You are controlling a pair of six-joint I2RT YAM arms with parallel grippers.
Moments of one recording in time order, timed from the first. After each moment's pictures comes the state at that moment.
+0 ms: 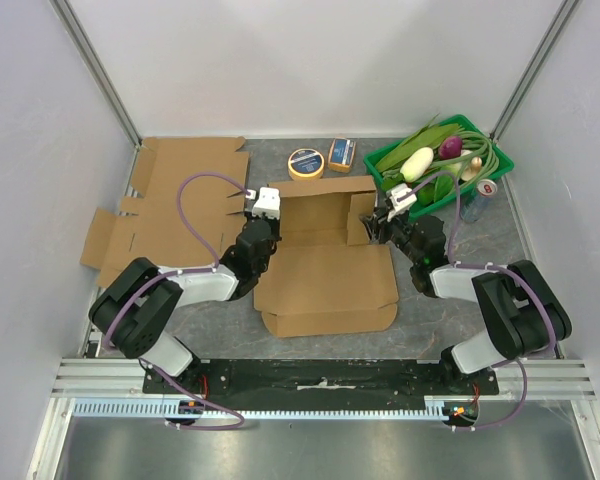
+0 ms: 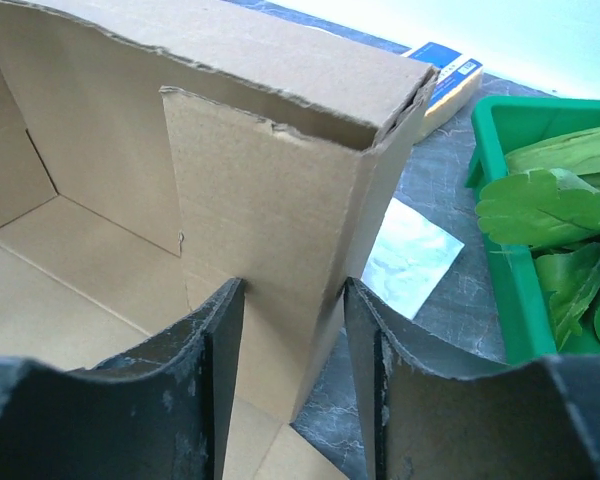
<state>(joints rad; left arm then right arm) -0.69 1.54 0.61 0.77 -0.57 -0.01 0.33 1.50 0.46 0.95 -0.27 -0.03</state>
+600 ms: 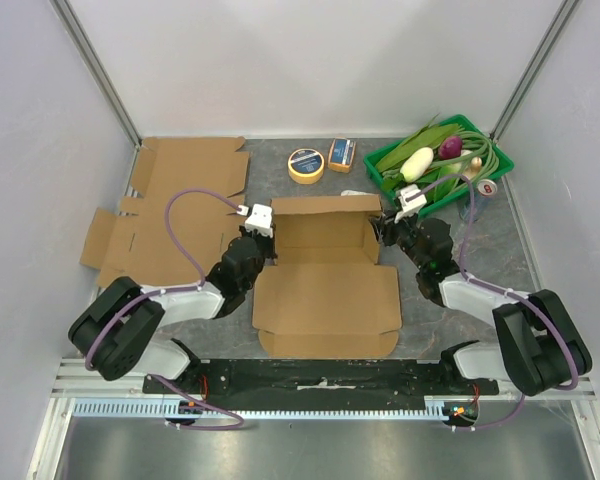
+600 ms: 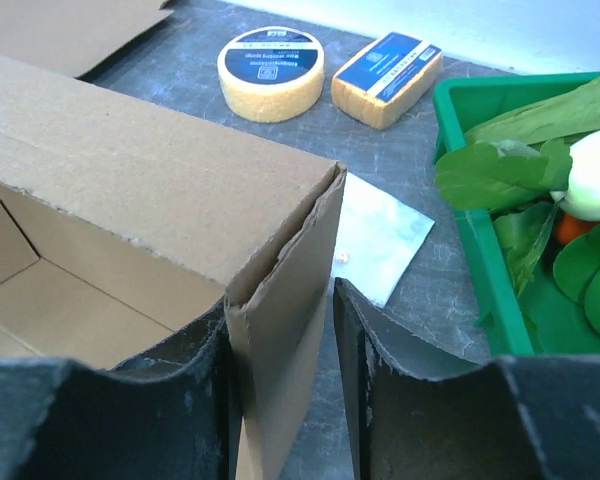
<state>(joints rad) -0.69 1.41 0.45 0.81 -0.41 -0.05 0.34 1.32 0.44 0.77 -0.14 0.02</state>
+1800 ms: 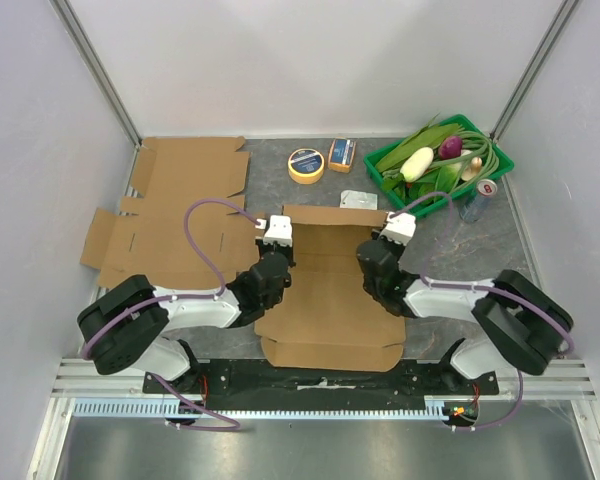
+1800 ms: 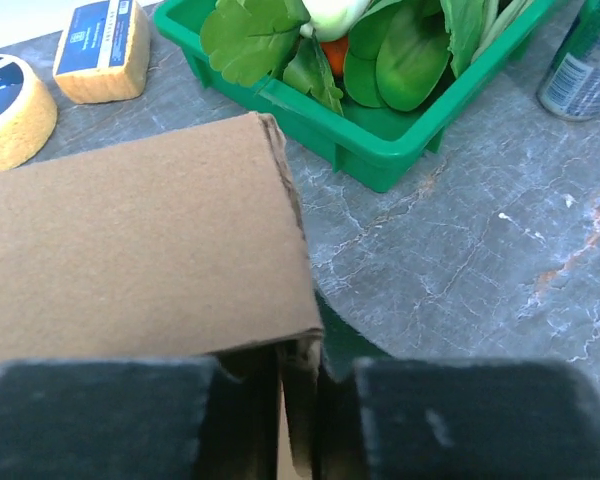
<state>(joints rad) -0.96 1.43 0.52 0.75 -0.86 -0.12 0.81 1.49 0.56 0.50 1.13 0.49</state>
